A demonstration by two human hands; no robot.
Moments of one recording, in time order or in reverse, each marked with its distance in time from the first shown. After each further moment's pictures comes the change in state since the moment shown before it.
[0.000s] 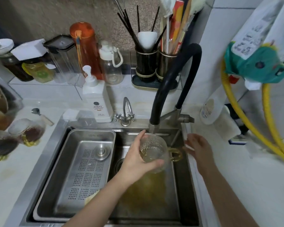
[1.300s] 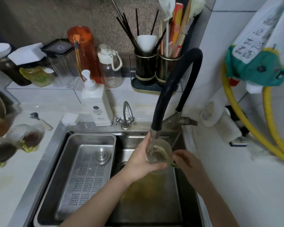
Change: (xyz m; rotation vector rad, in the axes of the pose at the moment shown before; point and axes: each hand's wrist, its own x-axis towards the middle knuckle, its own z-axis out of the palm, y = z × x) left_hand 0.027 0.000 -0.001 0.034 -0.164 -0.018; right_hand -0.048 -0.002 0.011 -0.627 -0.338 -0.134
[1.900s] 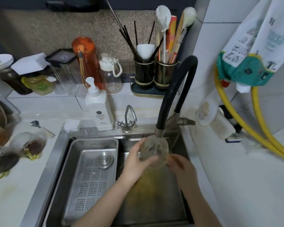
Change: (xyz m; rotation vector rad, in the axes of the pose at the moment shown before) left_hand -0.018 -0.019 -0.014 -0.162 0.180 0.045; right_hand -0.023 -0.015 0.048 0.097 0.248 0.067
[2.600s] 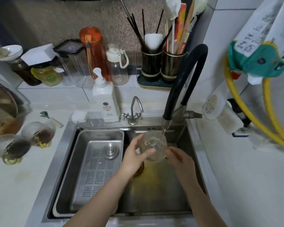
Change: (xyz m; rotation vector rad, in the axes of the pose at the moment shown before) left_hand -0.011 -0.009 -0.017 -0.070 0.035 -0.110; right_hand -0.001 0.011 0.020 0.067 -0.015 -0.018
